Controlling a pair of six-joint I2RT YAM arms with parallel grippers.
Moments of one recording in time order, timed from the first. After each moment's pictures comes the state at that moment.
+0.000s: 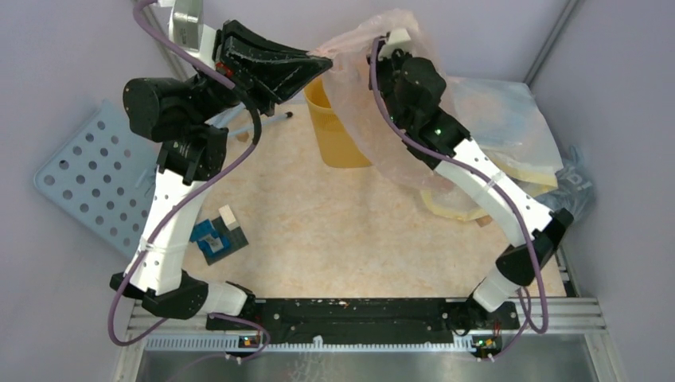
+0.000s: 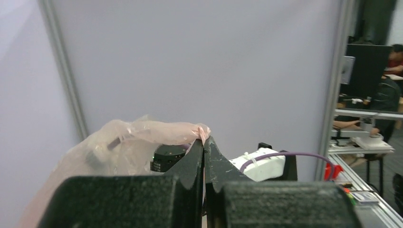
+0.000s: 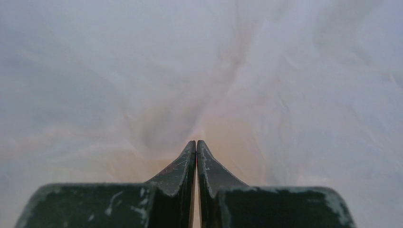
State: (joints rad) left arm -0.47 1.38 1.97 0.37 0.91 -0.75; right arm 0.77 1.58 1.79 -0.02 0.52 -0.14
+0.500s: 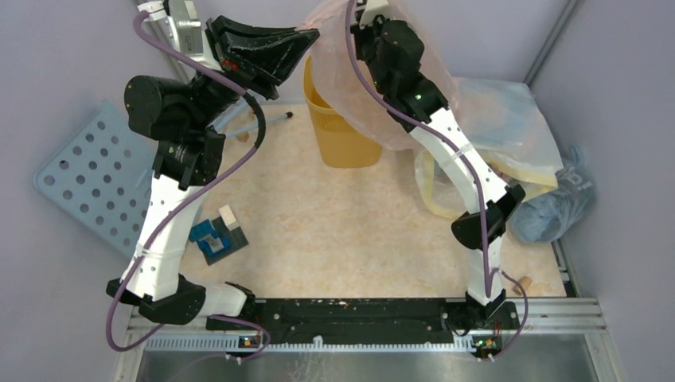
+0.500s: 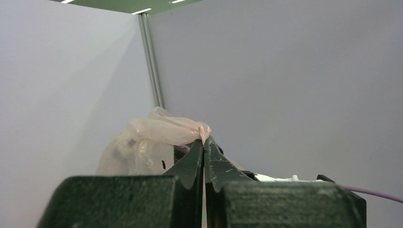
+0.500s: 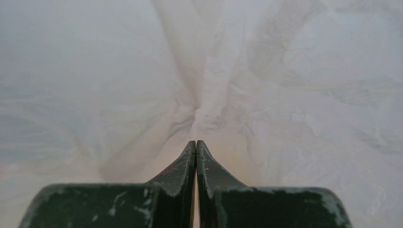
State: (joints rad) left arm -0.45 1.34 1.94 0.22 0.66 -0.40; right arm 0.70 1.98 2.38 -0.22 0.44 -0.22
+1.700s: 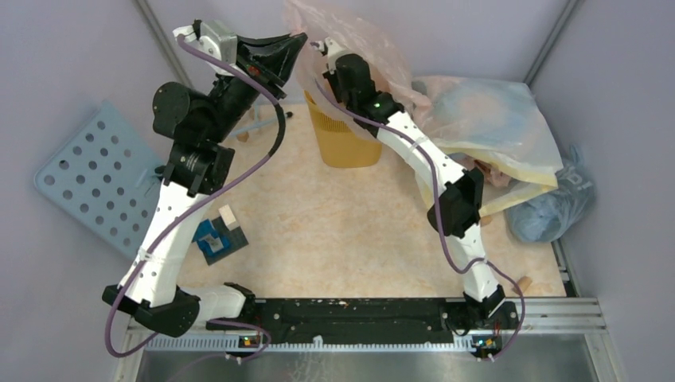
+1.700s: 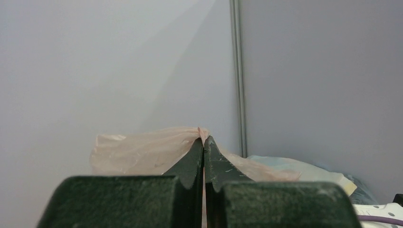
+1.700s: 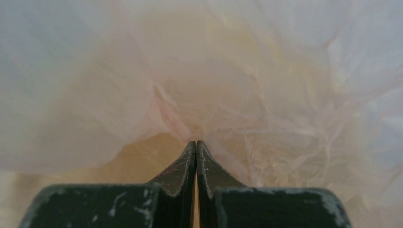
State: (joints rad) left arm -0.45 1.26 1.72 0.15 0.37 -0.11; right arm 0.70 2.20 2.40 -0.39 0.40 -0.16
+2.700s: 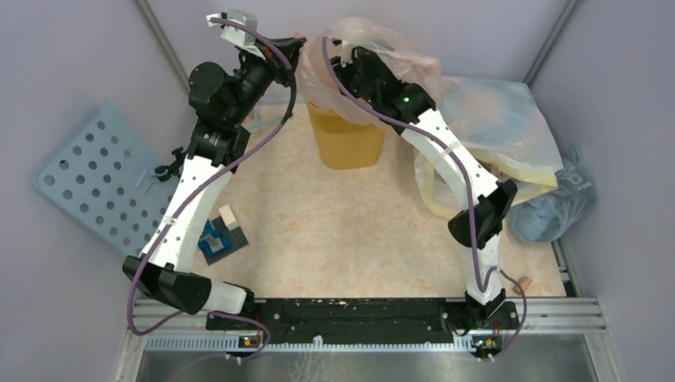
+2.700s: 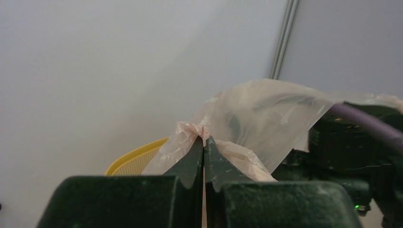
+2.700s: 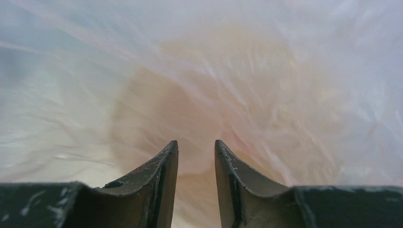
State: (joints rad) left arm -0.34 1.40 1.66 0.15 0.31 -0.21; right arm 0.70 2.03 2.35 -0.57 0.19 -0.10
